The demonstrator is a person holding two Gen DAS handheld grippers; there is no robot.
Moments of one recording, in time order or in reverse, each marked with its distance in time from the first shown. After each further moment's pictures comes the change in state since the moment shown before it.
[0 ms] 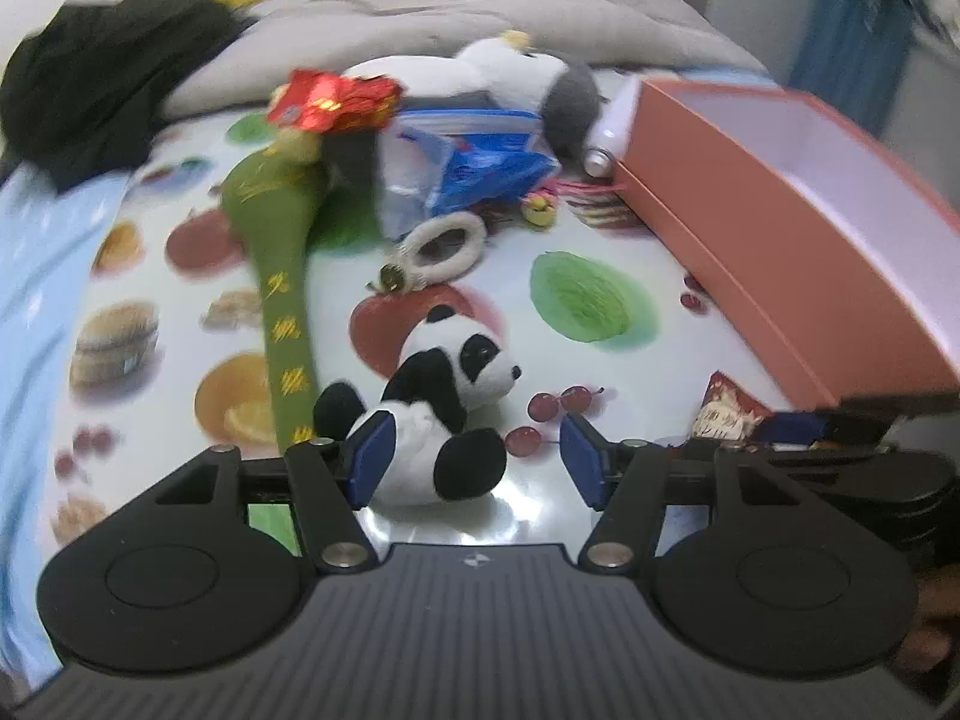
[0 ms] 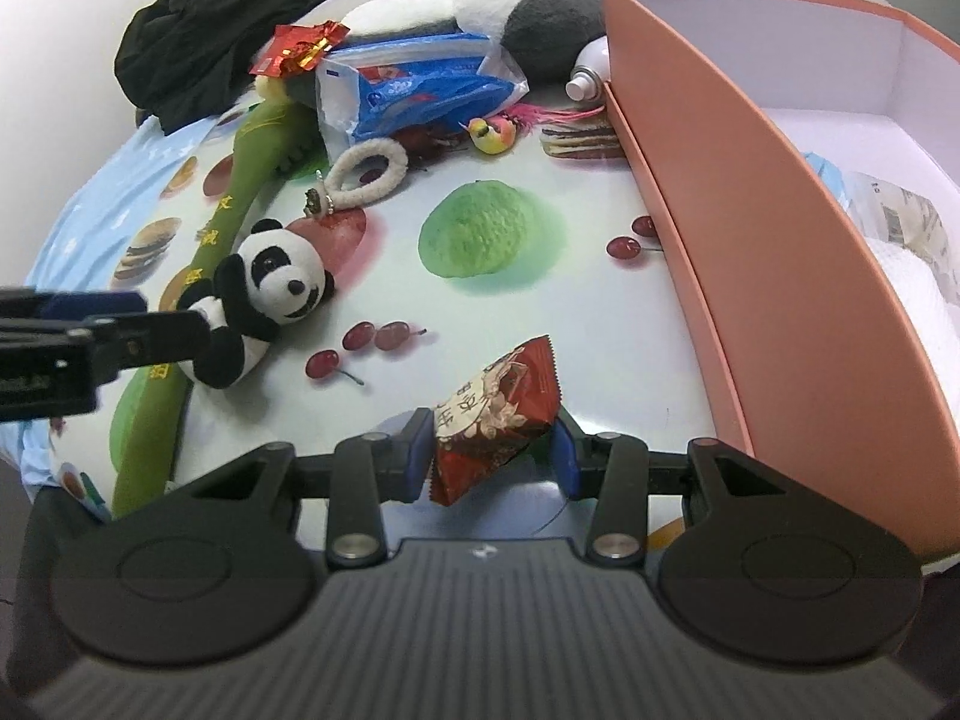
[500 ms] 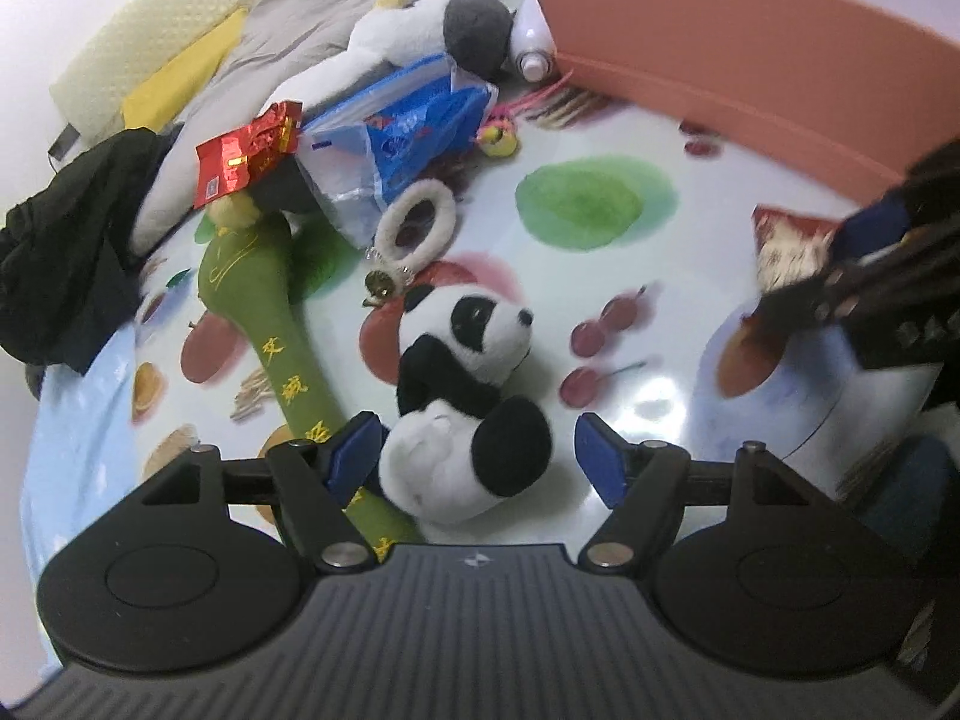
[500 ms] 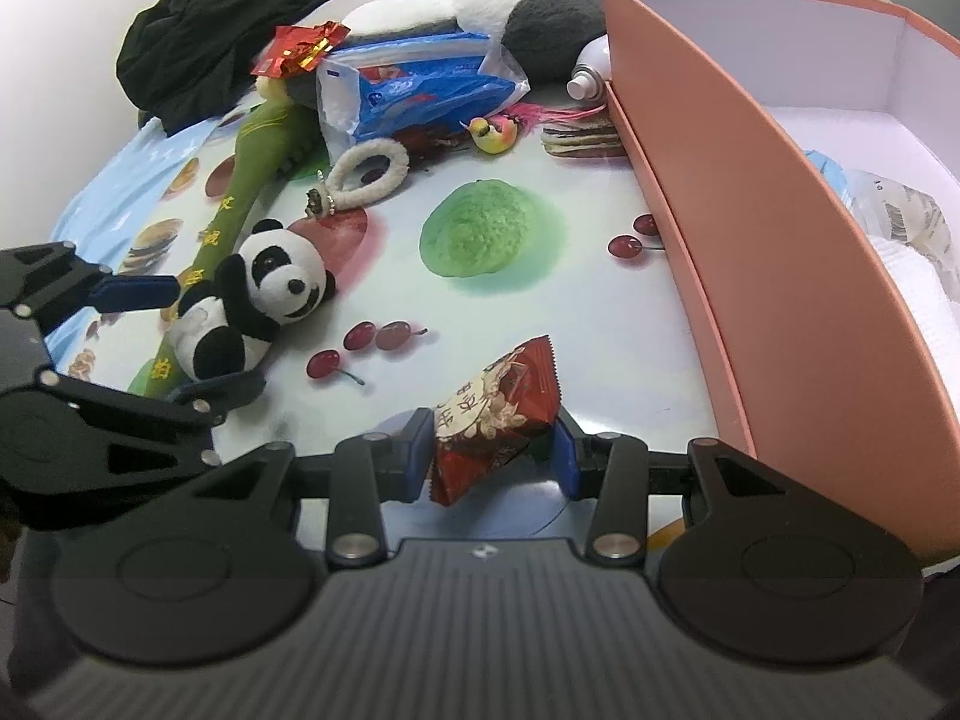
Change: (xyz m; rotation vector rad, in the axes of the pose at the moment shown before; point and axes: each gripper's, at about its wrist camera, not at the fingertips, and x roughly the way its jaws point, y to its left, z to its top) left arm 0.042 -0.030 -0.017 0.452 0.060 0.176; right arm 0.001 -0.001 0.000 0.003 0.002 0.010
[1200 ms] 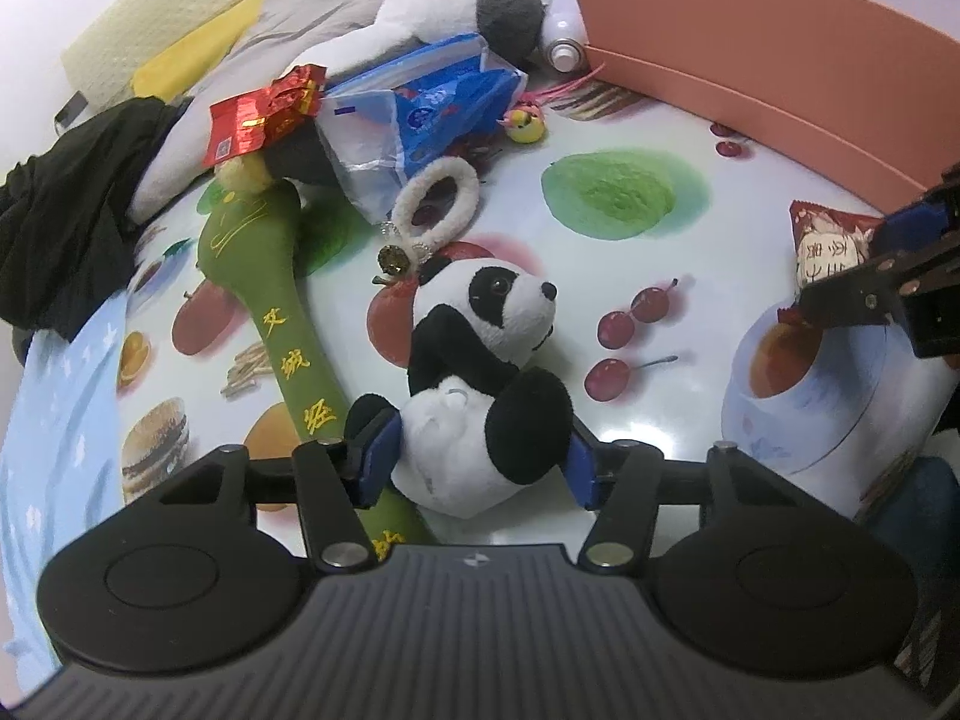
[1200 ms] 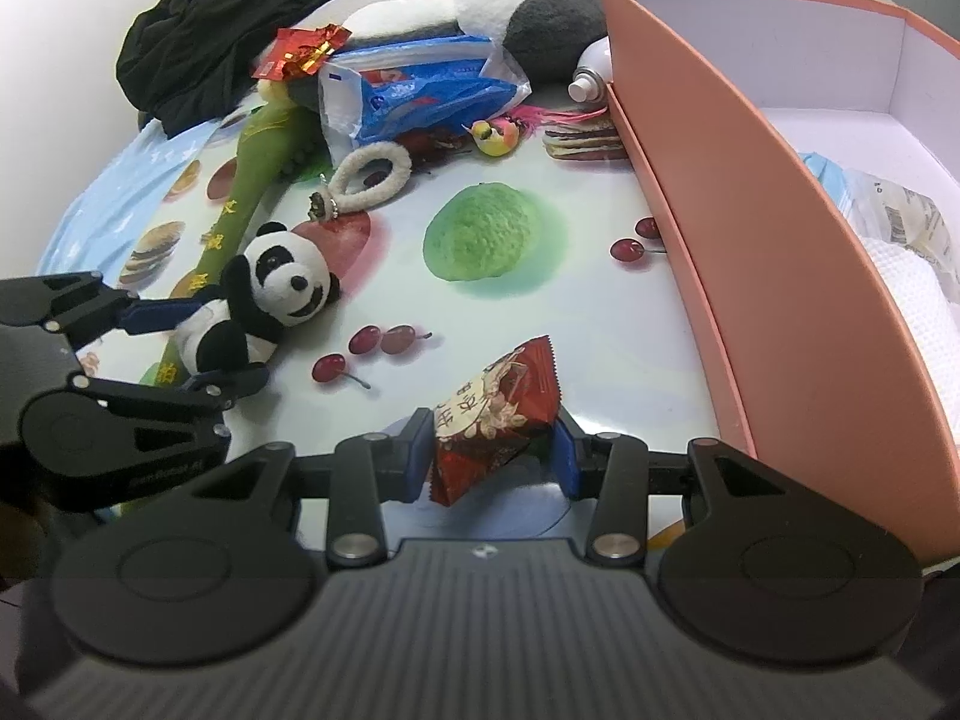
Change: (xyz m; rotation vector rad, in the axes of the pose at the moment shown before) left arm 0.013 0.014 -0.010 -0.089 -0.016 -0.023; right arm -0.002 0.002 0.001 0.002 0.001 0.001
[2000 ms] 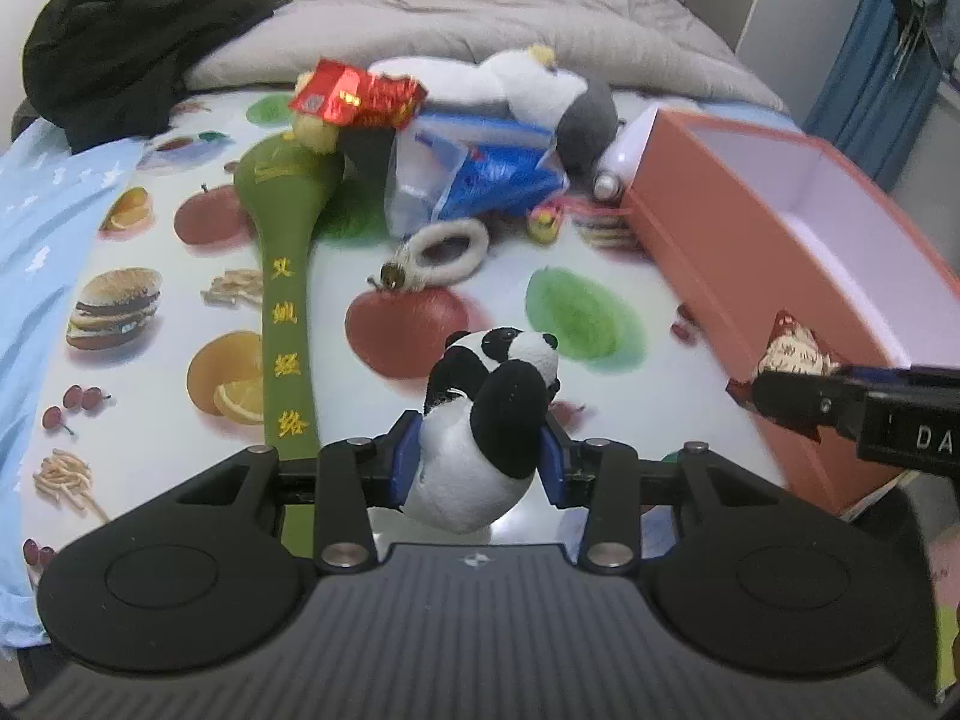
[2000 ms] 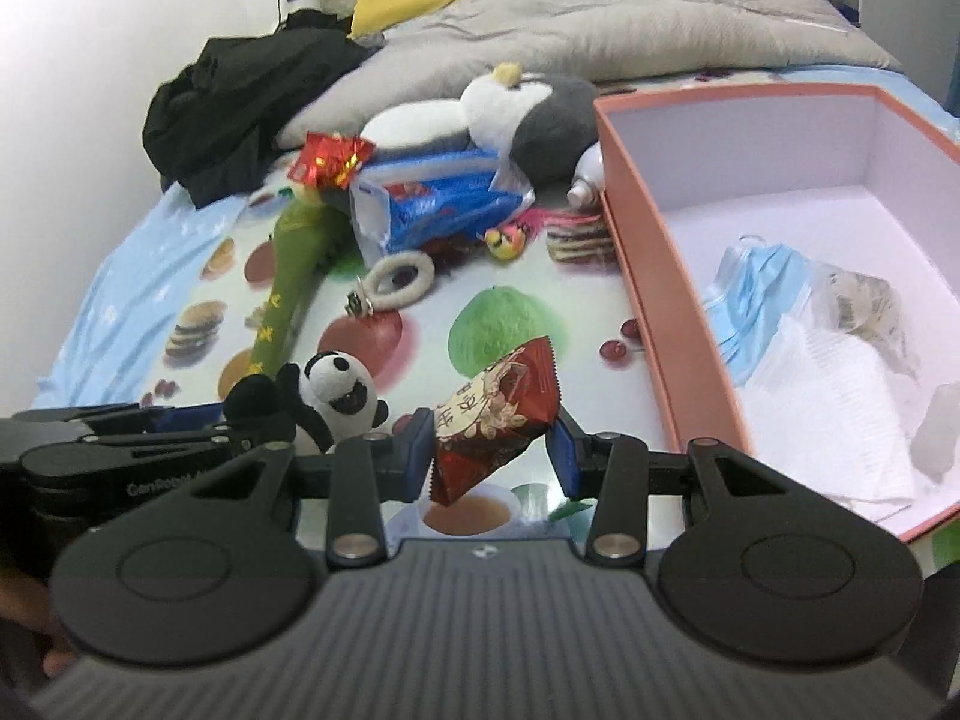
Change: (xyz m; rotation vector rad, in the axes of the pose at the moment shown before) left arm -0.065 0.027 0.014 -0.520 -0.060 -0.162; right arm -0.067 -0.002 0.032 0.022 -0.101 0.029
